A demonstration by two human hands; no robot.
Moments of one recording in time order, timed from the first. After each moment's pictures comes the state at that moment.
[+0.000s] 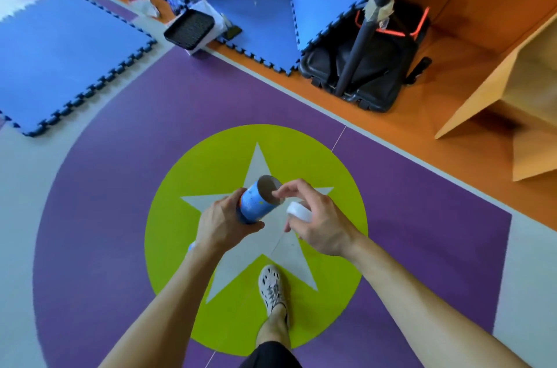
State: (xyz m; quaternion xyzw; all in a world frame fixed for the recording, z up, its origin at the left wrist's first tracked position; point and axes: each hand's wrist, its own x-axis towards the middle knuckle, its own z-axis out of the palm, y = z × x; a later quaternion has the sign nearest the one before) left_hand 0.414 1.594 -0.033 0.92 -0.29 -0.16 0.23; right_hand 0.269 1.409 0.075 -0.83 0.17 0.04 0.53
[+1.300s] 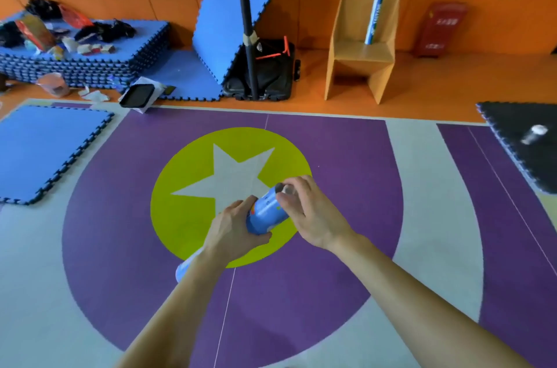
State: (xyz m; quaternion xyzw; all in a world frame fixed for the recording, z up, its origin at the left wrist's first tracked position) left_hand -0.078 2.014 0.136 0.77 -0.57 -0.13 0.26; right_hand -0.279 1.910 0.206 -0.87 0.29 -0.23 0.33
